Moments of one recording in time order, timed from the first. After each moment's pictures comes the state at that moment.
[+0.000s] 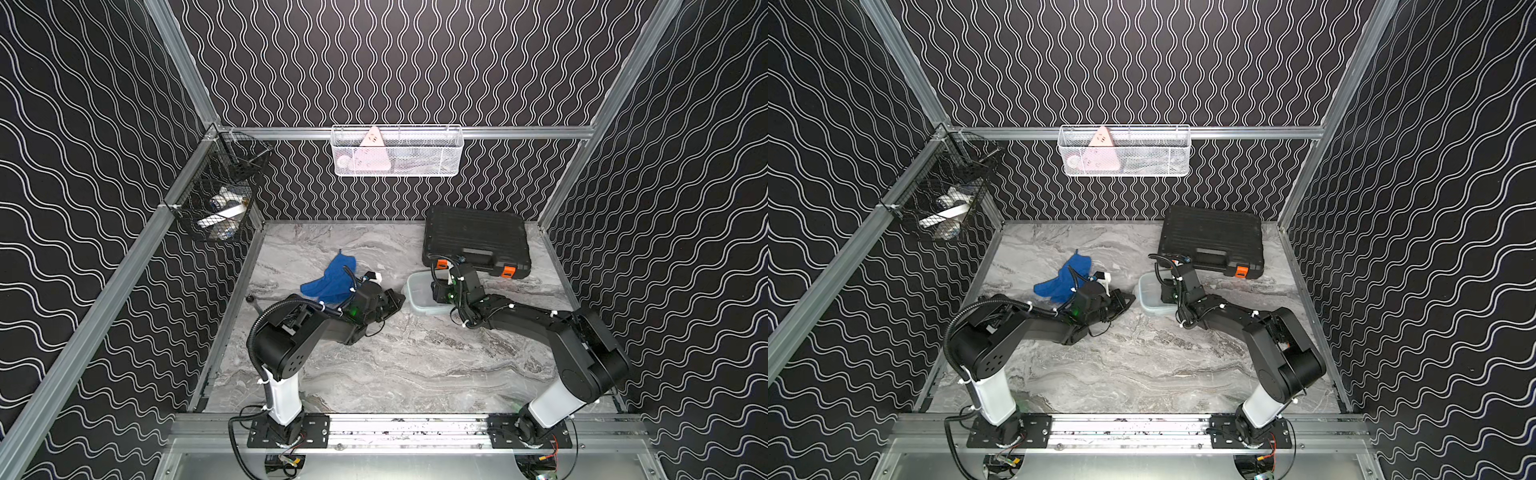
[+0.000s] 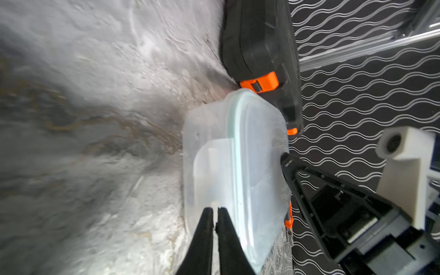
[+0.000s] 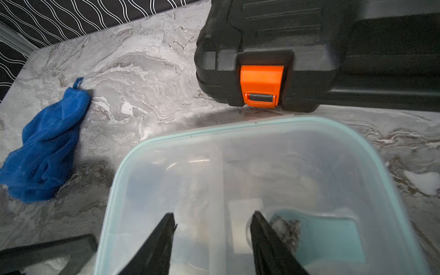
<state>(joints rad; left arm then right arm) -0.54 1.84 0.72 0.66 0.20 -1.12 0.52 1.65 0.83 0.11 0.12 0.47</state>
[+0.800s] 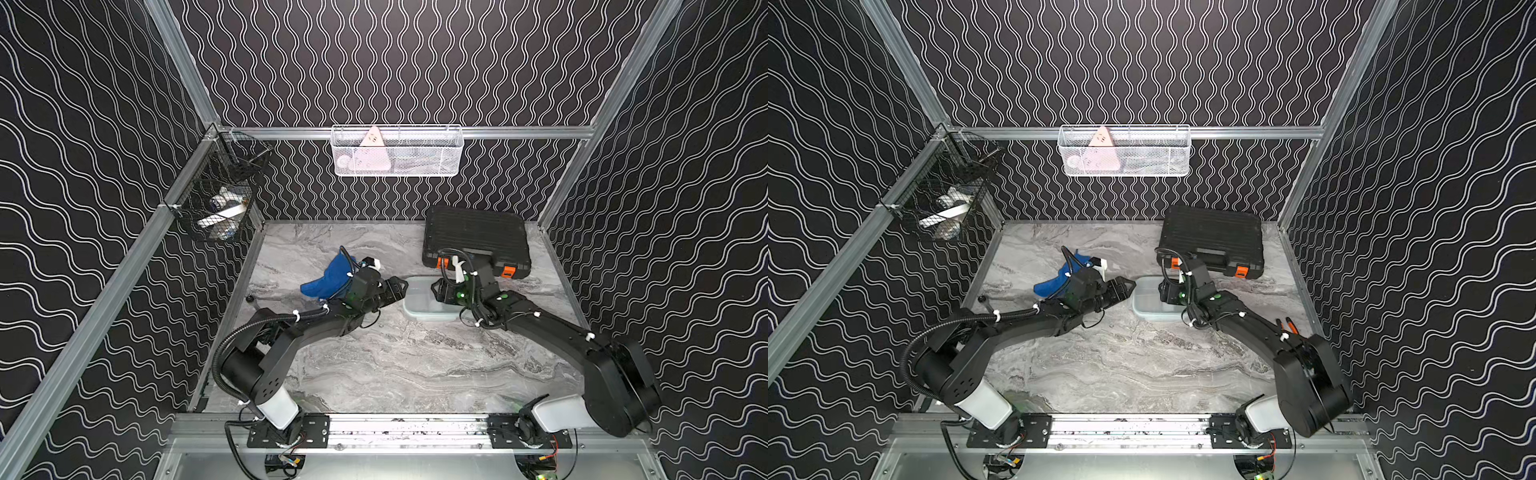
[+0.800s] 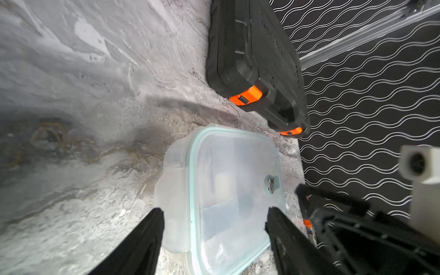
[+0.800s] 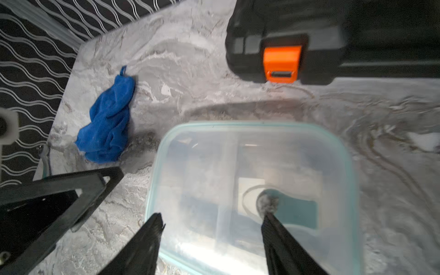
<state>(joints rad) -0.52 1.63 0.85 0.28 0.12 -0.89 0.47 1.41 0.87 -0.16 -0.02 0.52</state>
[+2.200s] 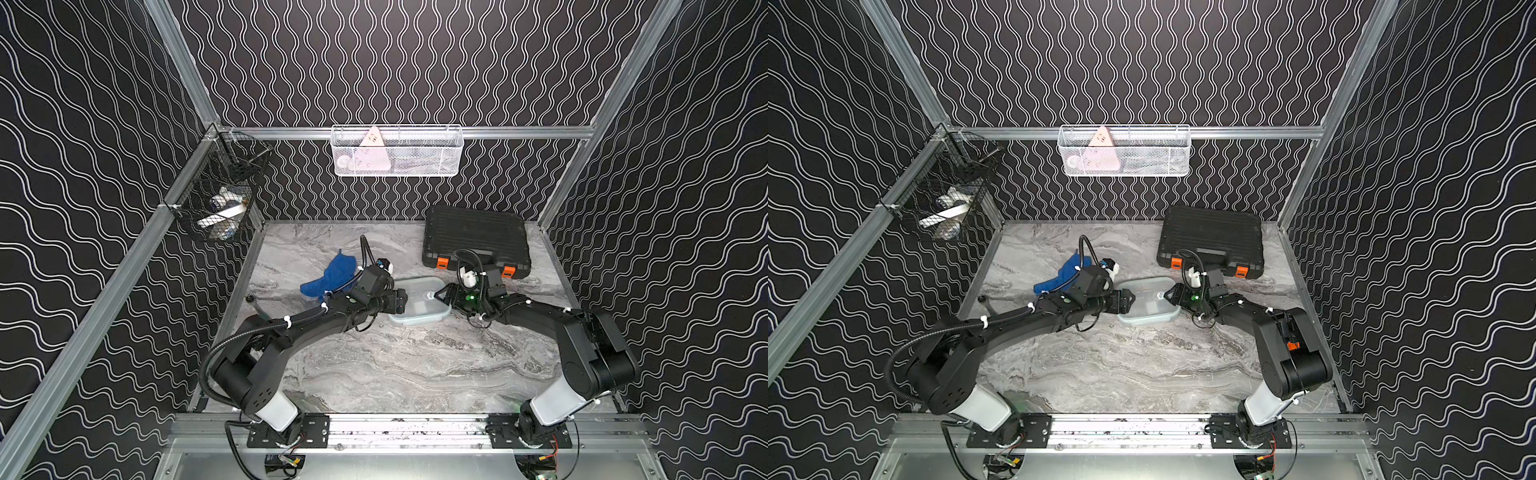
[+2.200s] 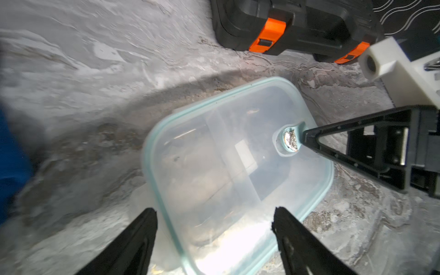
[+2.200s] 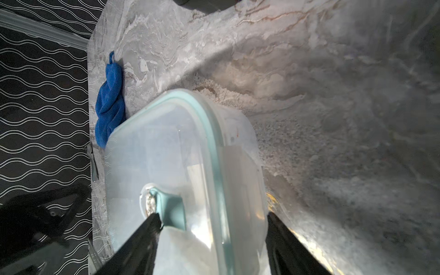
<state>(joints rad) -0.58 1.57 0.96 -0.13 0.01 -0.47 0.29 1.62 0.79 0.02 -0.43 0.66</state>
